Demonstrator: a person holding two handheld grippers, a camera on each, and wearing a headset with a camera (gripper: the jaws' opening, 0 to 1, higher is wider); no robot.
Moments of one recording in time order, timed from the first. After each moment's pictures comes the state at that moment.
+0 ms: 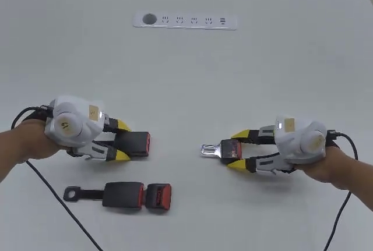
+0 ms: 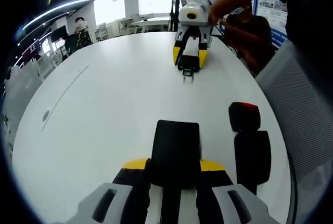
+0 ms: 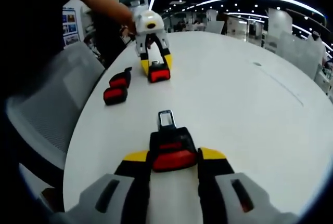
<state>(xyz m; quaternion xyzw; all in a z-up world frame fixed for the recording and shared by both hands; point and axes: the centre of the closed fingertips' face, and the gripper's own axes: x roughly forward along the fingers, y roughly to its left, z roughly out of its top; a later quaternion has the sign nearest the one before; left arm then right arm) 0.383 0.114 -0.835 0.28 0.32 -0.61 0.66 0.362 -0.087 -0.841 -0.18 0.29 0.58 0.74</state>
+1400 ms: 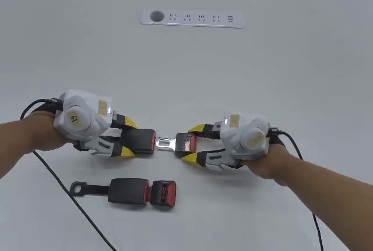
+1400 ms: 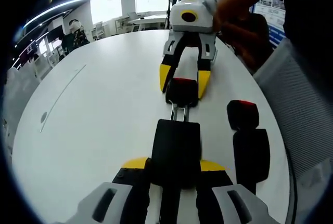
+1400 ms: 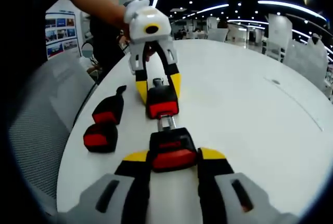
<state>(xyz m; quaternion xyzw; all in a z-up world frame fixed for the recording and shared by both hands) 0.380 0.115 -0.837 0.29 0.33 -0.62 0.65 0.375 0.028 -0.842 -0.16 0.27 0.59 0.74</state>
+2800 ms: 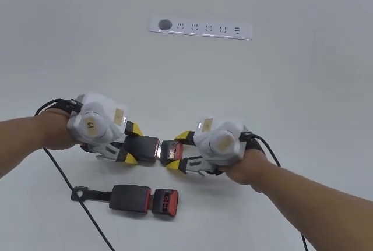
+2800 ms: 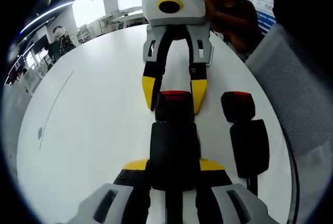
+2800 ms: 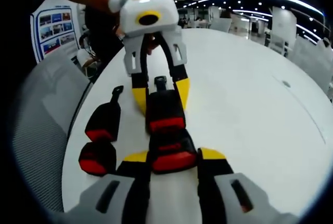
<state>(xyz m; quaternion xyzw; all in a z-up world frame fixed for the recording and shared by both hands) 0.378 0.115 -0.839 0.34 0.32 -0.64 0.60 0.376 0.067 -0.843 -0.20 0.31 0.58 0.73</state>
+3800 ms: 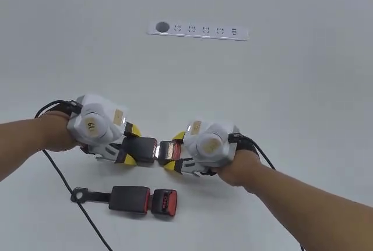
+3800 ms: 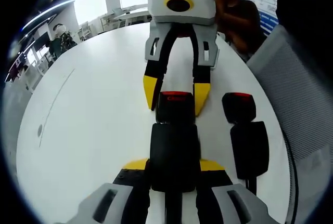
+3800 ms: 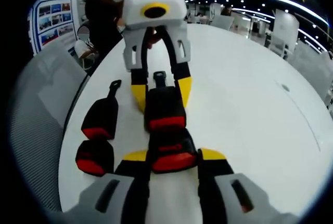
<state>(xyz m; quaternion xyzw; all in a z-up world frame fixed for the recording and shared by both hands) 0.378 0.114 -0.841 0.34 0.33 -0.64 0.61 0.376 0.064 -0.843 -0.23 0.31 0.57 0.73</state>
